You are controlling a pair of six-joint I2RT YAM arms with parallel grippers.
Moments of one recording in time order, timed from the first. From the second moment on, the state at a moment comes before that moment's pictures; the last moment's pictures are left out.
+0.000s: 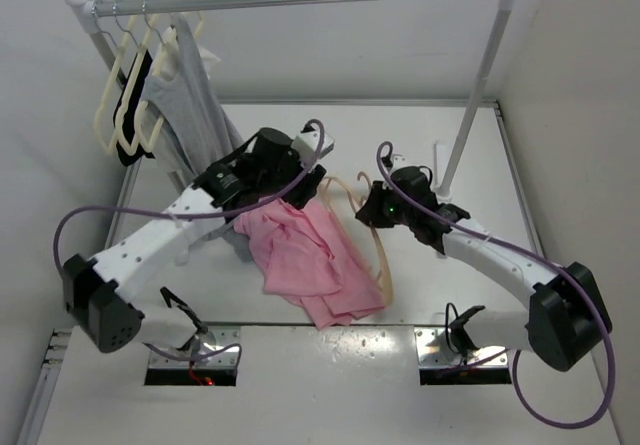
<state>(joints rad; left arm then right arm) -0.70 1.30 1.29 -0.54 0.05 0.10 0.54 1.28 0.74 -0.12 -0.08 0.55</state>
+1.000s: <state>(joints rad) -0.60 1.84 1.34 -0.58 -0.16 0.18 0.55 0.94 0.76 -0.48 -0.08 0.26</state>
